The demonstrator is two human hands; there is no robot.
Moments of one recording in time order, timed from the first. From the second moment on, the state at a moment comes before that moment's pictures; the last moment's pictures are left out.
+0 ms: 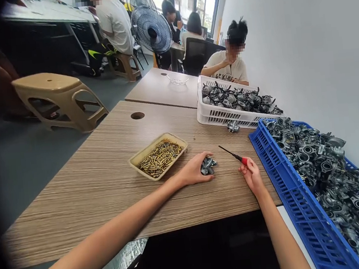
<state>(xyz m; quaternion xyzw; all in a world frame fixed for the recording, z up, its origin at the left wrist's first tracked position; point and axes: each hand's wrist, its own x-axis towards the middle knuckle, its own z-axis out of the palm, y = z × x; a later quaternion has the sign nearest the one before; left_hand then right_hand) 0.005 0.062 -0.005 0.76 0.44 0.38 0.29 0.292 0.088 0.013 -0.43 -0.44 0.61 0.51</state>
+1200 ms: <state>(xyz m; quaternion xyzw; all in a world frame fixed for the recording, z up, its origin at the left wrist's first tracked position) 0.001 0.055 0.001 0.75 0.50 0.38 0.20 0.290 0.059 0.115 -0.46 -0.82 0.24 0.26</state>
